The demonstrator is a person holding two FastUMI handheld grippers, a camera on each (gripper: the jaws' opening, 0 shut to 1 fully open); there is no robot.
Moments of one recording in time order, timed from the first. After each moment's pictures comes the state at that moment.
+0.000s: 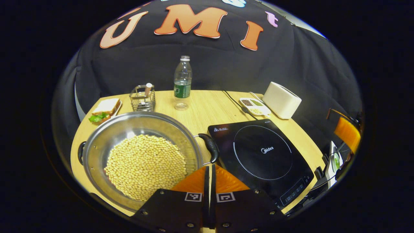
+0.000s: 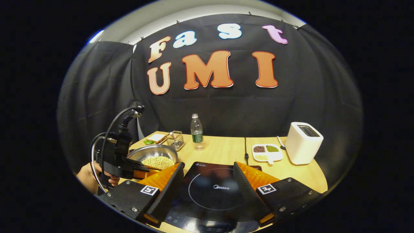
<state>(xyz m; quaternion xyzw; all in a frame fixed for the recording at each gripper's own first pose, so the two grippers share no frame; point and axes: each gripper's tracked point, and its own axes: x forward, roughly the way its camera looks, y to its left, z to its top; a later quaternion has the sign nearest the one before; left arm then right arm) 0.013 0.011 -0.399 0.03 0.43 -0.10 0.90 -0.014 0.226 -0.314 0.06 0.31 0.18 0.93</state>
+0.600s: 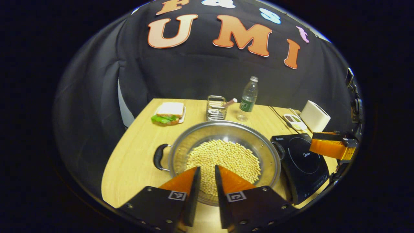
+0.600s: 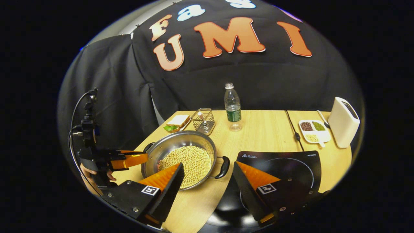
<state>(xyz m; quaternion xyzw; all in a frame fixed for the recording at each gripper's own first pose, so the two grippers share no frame) 0.009 0.202 -0.331 0.06 0.38 0.05 0.92 0.004 0.362 -0.373 0.10 0.44 0.25 0.86</state>
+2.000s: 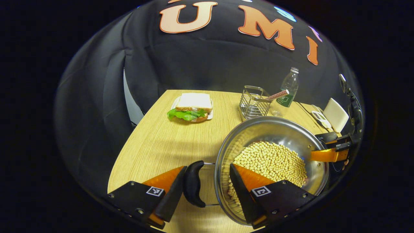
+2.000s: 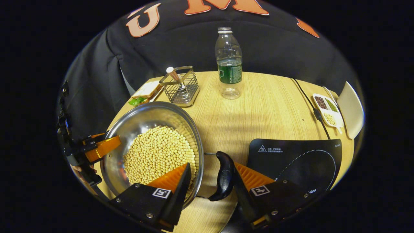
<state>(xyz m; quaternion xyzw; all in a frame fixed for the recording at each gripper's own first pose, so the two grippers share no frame) 0.061 0.287 -0.413 0.05 0.42 0.07 0.90 0.026 0.397 -0.503 0.02 0.57 0.19 0.80</state>
